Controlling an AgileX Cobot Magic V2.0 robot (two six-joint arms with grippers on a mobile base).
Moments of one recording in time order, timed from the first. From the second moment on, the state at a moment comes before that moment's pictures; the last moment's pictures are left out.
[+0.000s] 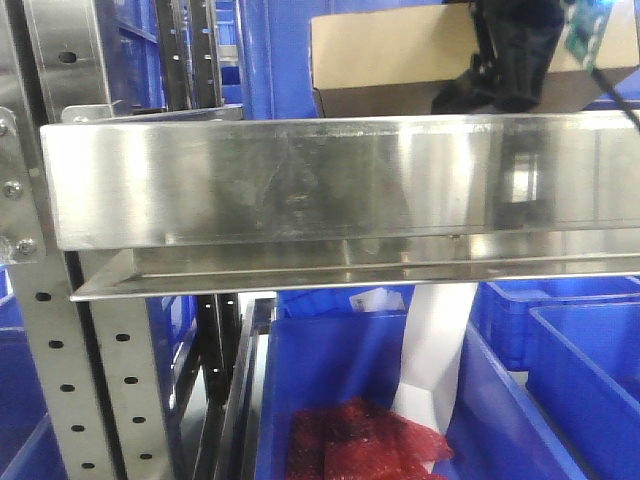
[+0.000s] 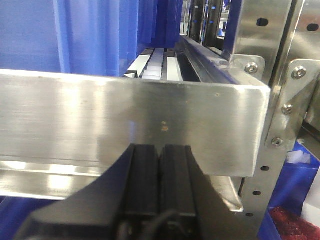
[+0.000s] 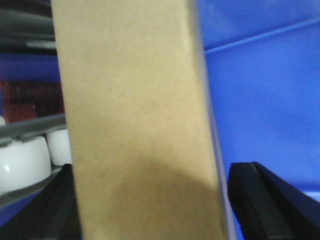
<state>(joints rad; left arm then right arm) 0.05 -0.01 0.03 -0.08 0.12 0.05 0.37 1.49 -1.06 0.19 0.19 -1.27</state>
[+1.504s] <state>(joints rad) 0.05 -0.01 0.03 -0.08 0.12 0.05 0.37 0.49 -0.54 -0.09 0.20 0.21</state>
